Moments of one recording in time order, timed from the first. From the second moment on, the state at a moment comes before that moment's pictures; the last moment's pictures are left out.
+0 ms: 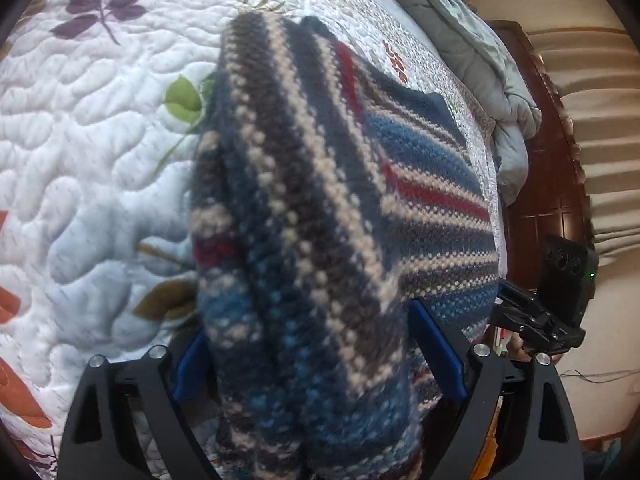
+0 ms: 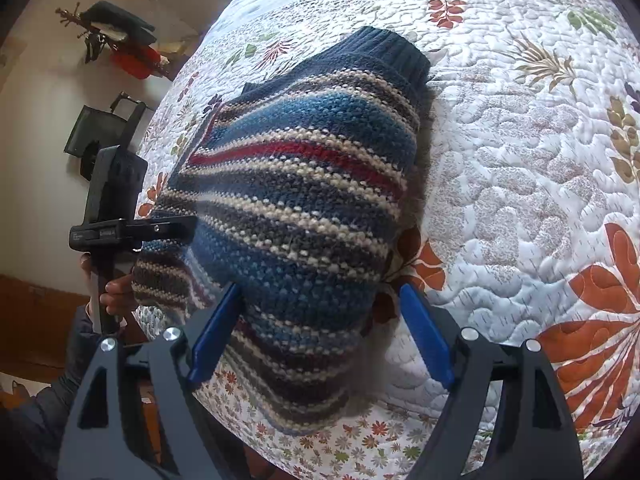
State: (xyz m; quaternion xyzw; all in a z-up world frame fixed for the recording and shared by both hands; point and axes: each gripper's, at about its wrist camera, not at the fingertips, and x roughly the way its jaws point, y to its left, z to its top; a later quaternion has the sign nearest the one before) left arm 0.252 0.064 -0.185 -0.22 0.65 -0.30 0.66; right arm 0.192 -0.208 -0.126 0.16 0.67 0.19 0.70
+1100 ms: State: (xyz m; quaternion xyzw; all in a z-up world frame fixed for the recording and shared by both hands) left arm 0.254 0.083 -0.193 -0.26 0.66 -0.28 0.64; right arm 0.207 -0.218 -0.139 0.28 0.65 0.23 0.67
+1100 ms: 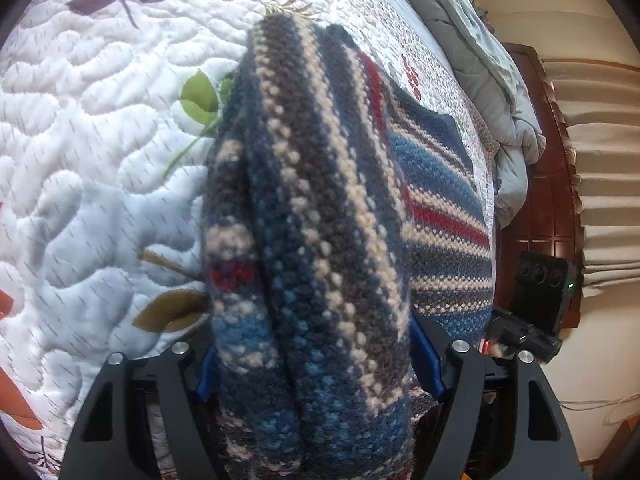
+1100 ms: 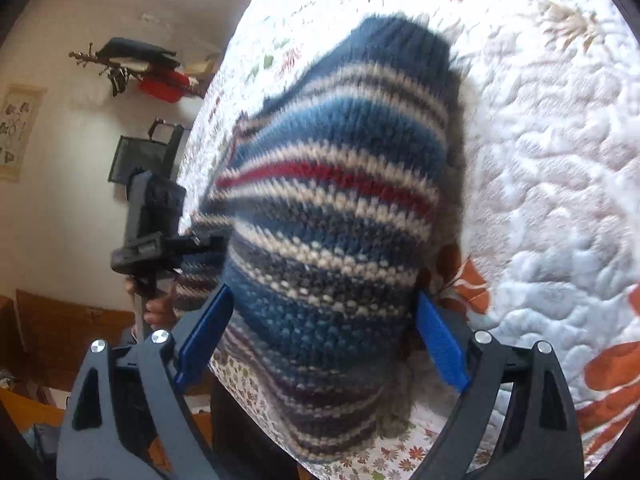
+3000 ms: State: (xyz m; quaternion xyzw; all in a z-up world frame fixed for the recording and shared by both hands) left arm 0.263 -0.163 -0.156 -0.19 0.62 -0.32 0.69; right arm 0.185 -0.443 -0.138 0.32 0.57 0.20 0.73
